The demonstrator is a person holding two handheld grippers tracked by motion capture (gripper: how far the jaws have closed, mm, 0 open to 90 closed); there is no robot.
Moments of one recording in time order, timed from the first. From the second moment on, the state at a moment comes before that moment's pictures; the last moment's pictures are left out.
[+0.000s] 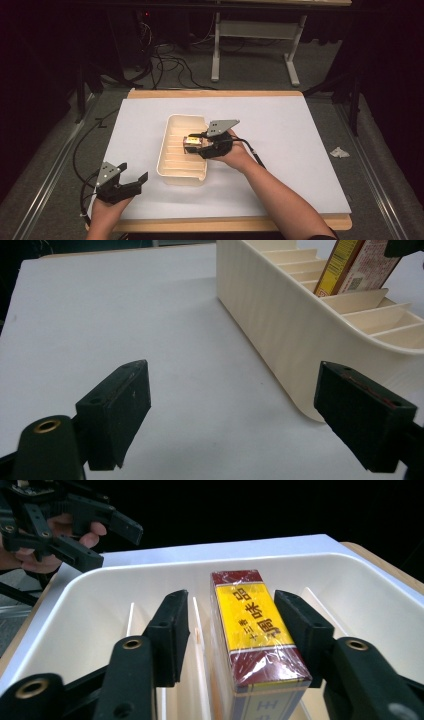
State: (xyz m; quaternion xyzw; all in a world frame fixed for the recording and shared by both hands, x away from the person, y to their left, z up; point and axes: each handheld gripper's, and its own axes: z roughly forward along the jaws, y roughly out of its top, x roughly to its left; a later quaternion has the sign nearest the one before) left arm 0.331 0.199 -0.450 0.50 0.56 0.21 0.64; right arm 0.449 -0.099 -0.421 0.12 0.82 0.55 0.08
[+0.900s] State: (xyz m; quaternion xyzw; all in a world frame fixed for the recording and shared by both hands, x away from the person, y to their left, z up) left arm 0.330 0.198 -0.450 0.49 0.55 0.20 0.64; right arm 0.444 -0.123 -0.412 0.16 0.82 0.55 0.09
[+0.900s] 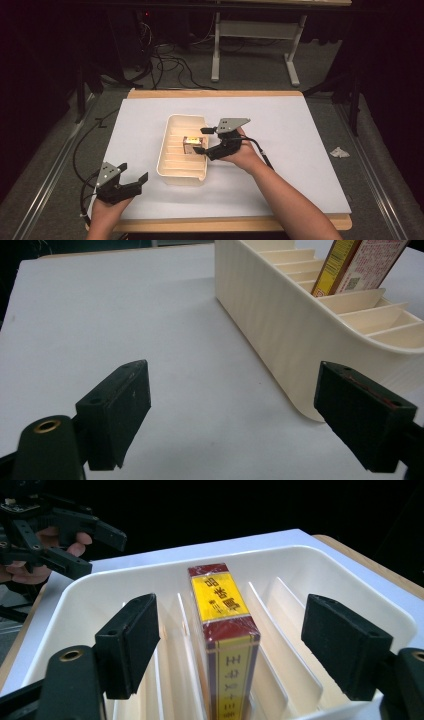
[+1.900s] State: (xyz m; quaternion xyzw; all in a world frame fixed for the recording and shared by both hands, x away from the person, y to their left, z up) left arm 0.331 0.197 -0.449 0.50 0.55 0.20 0.64; right arm 0.420 -0.200 -0.416 0.25 0.81 0.52 0.16
